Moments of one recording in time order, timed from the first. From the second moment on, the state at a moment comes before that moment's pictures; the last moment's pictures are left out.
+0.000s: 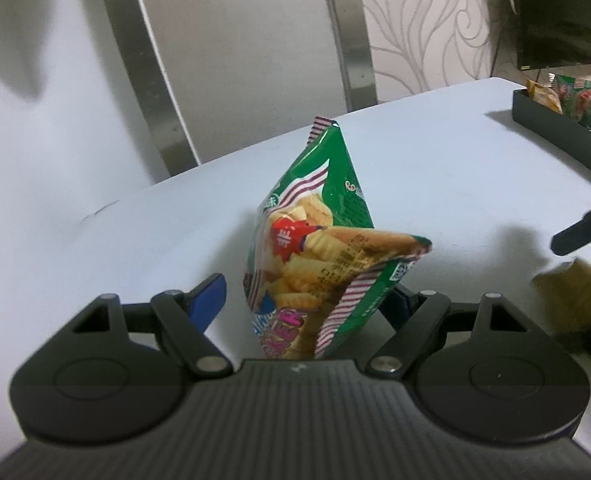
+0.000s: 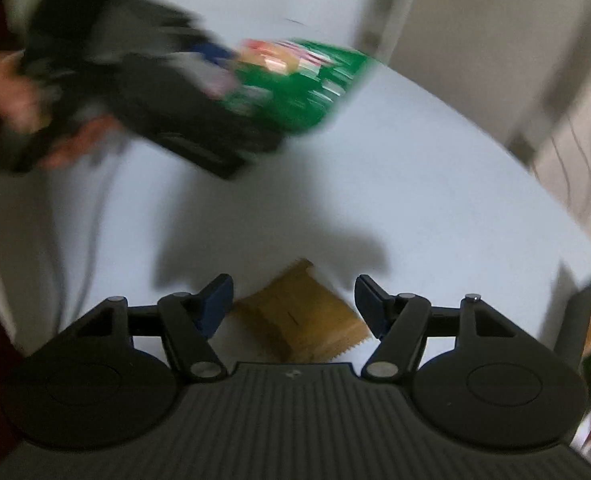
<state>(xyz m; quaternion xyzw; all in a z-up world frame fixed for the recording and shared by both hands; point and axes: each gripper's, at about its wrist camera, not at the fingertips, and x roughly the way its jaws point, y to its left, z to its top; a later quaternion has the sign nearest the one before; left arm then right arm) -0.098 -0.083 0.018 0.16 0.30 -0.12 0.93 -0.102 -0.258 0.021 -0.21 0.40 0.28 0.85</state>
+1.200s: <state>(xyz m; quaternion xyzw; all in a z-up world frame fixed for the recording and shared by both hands) -0.102 -0.089 0.026 0.15 0.29 -0.14 0.94 -0.061 -0.305 0.024 -0.08 0.43 0.23 0.87</state>
